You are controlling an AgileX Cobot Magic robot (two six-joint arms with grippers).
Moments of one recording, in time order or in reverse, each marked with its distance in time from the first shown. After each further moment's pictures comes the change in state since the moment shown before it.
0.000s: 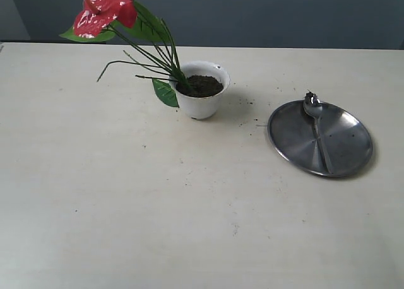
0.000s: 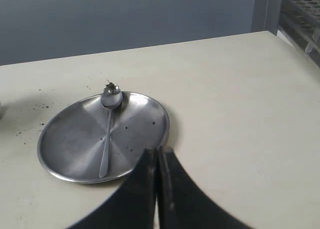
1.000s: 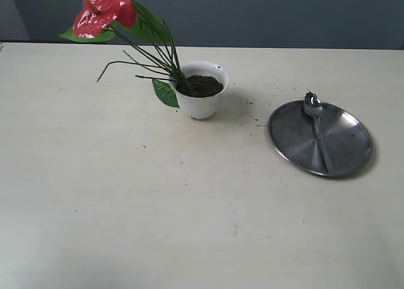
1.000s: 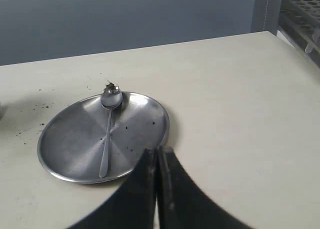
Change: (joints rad) left arm -0.098 -0.129 0.299 -0.130 0.147 0.174; right arm 0.000 0.000 0.000 0.000 0.000 0.000
